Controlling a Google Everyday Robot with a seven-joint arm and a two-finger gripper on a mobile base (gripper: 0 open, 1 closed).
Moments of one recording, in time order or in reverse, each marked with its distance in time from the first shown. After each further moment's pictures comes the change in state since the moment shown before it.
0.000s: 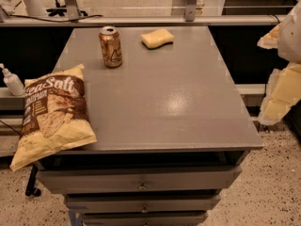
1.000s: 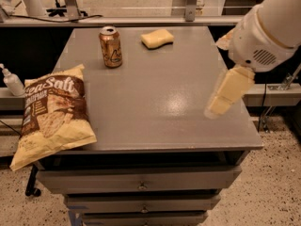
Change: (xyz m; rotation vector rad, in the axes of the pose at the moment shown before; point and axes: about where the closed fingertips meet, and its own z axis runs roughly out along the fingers) arm -0.076 -0.002 0.035 0.005 -0.201 0.015
